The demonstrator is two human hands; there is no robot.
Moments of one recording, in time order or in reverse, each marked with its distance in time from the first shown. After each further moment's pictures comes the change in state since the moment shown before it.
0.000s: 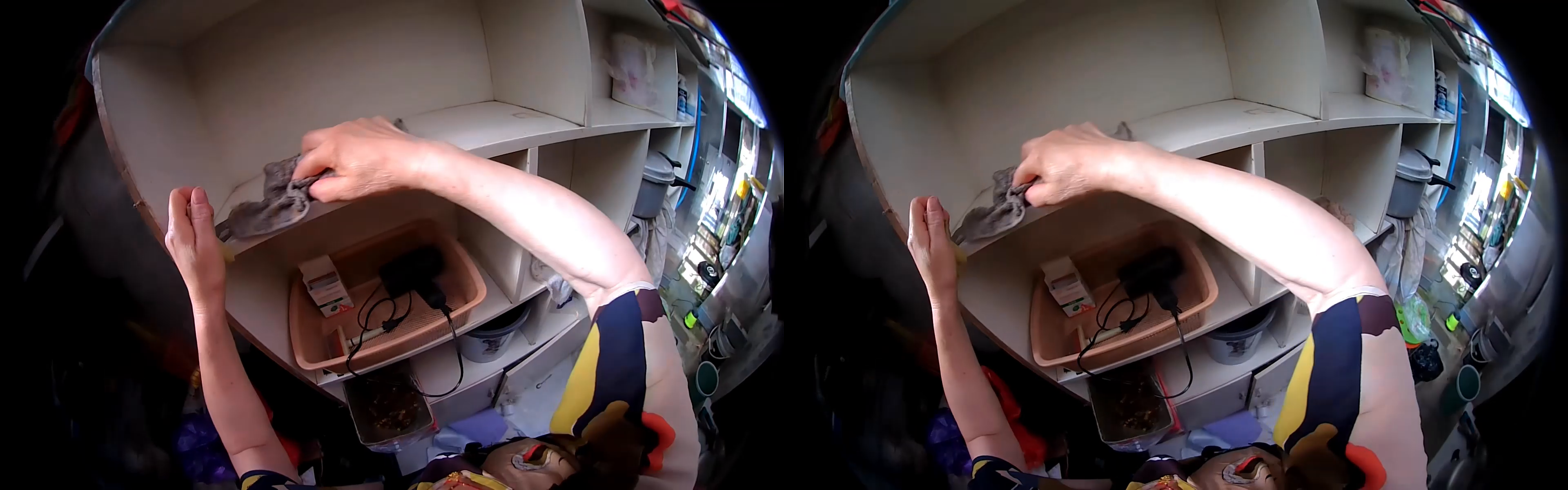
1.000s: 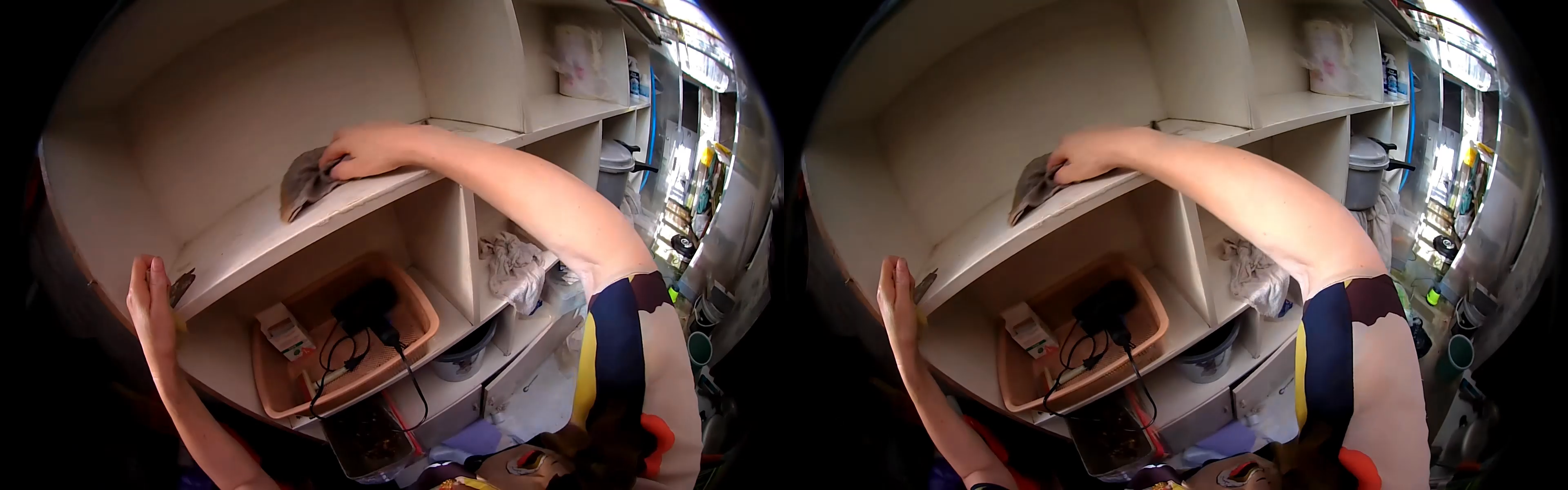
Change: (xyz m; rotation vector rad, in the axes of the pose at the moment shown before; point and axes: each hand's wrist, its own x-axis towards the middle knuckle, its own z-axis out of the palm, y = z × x) left_hand 0.007 -0.005 0.006 0.123 -0.241 -0.079; right_hand -0.043 0.112 -0.043 -0.082 -0.263 0.320
